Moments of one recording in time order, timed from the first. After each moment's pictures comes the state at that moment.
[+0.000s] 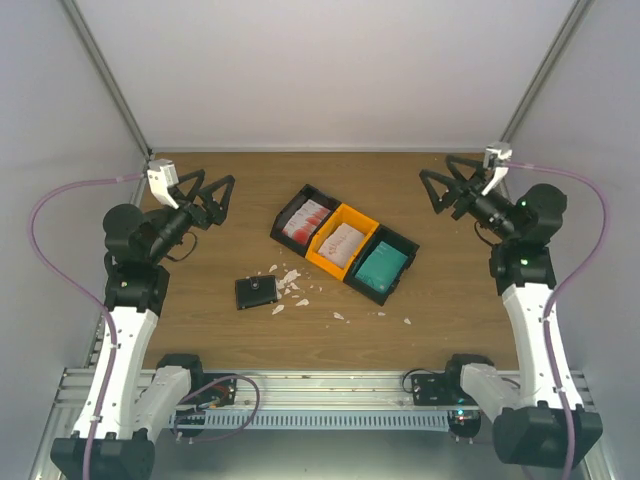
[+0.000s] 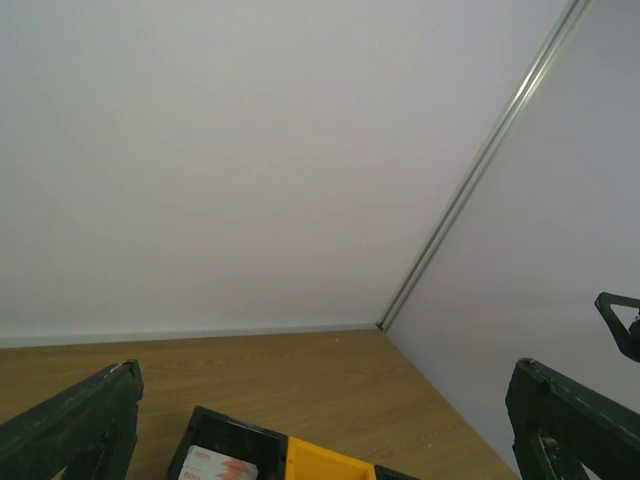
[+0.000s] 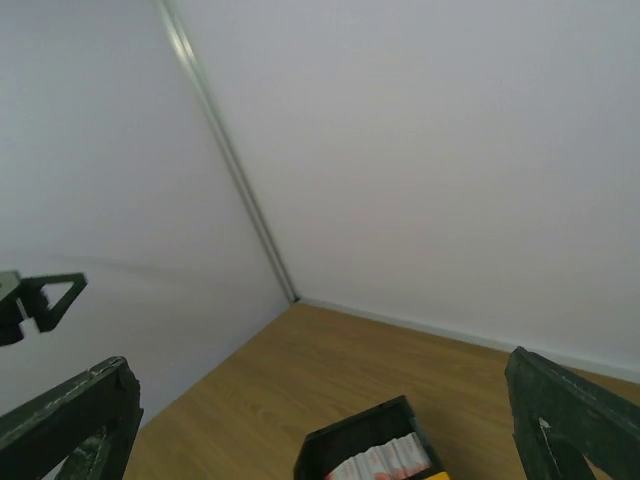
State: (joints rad) left arm 0.00 0.82 0.89 0.04 0.55 -0.48; right arm -0.11 0.96 0.97 0.13 -0.84 0.44
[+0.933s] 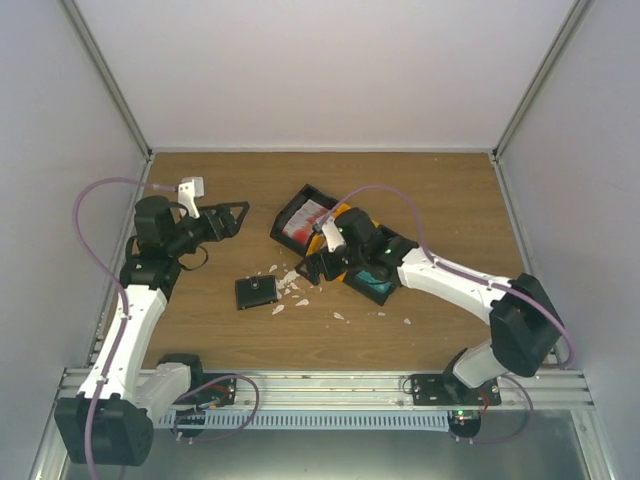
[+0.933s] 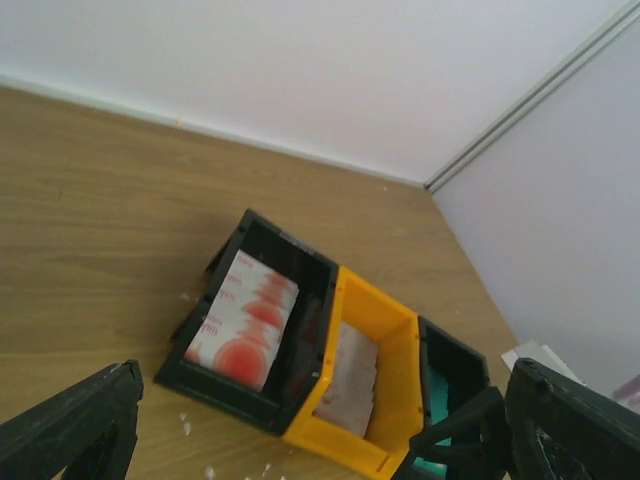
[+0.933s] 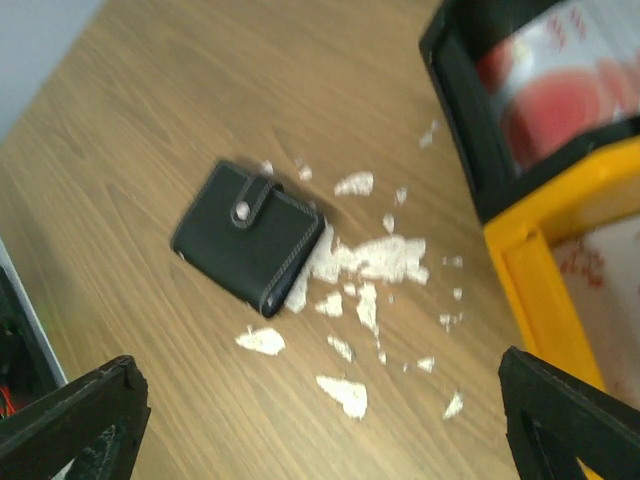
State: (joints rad) left arm 0.00 0.96 0.84 -0.22 0.58 -0.43; right arm 0.78 1.49 1.04 -0.28 -0.29 0.29
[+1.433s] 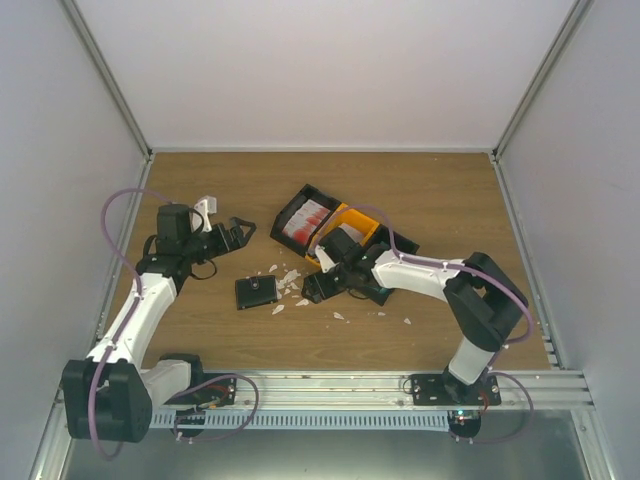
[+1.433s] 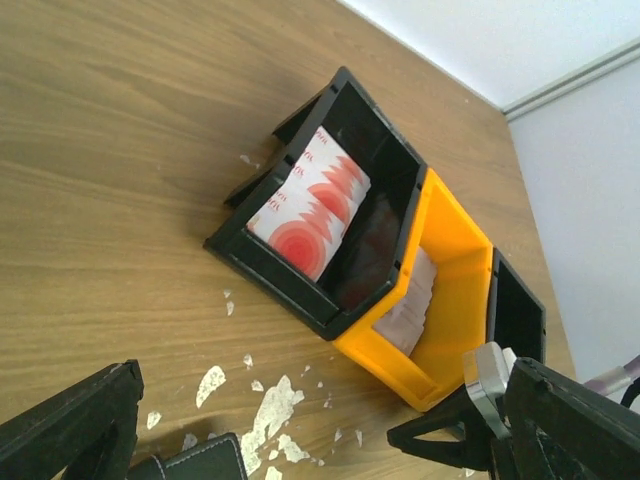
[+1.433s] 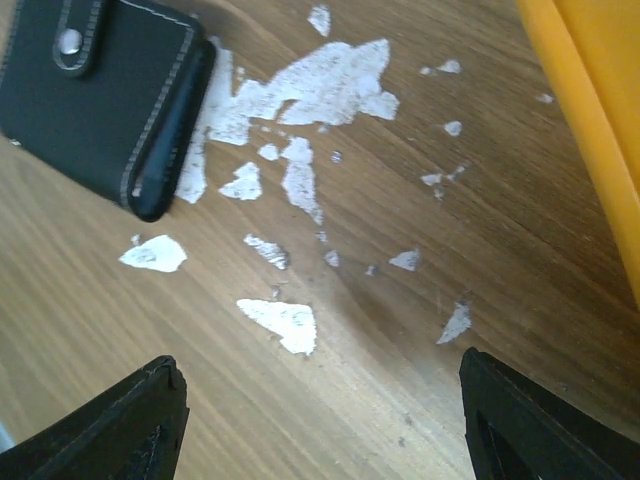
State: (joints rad) left arm -0.03 1.08 0.74 -0.29 0.55 -0.48; right arm 0.83 1.70 1.01 -0.35 -0.30 0.34
